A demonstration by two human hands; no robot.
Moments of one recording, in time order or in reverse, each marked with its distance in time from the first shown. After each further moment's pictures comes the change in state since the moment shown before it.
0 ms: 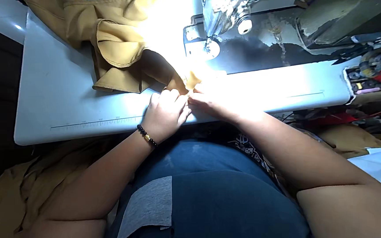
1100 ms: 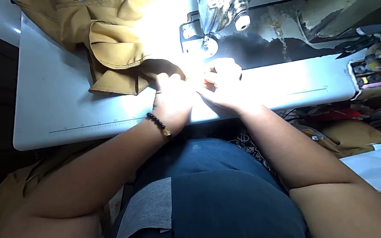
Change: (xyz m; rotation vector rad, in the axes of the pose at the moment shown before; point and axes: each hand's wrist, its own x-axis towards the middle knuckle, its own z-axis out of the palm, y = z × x) left_hand 0.049 0.034 -0.030 0.354 -0.234 -0.058; right_hand -0.005 0.022 -0.007 0.108 0.025 0.450
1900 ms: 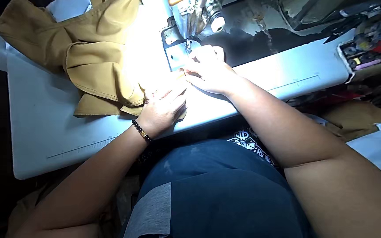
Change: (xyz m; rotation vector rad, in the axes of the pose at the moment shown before) left_hand 0.005 -0.035 0.064 -0.231 0.325 0.341; right_hand 0.033 0.028 -0.009 -0.078 -0.159 -0.044
